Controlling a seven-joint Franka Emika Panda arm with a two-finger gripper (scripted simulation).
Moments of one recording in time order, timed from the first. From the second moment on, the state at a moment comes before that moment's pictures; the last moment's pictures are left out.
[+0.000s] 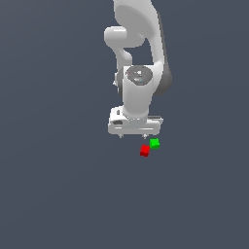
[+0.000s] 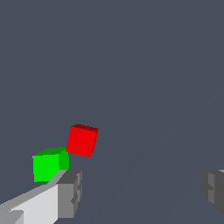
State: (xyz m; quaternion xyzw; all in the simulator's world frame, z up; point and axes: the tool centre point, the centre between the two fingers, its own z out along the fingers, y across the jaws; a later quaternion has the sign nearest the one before) arm 0.005 0.036 0.149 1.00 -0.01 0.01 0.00
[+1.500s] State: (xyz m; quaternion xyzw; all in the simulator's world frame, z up) arm 0.007 0.104 0.069 0.99 -0.12 0.00 0.00
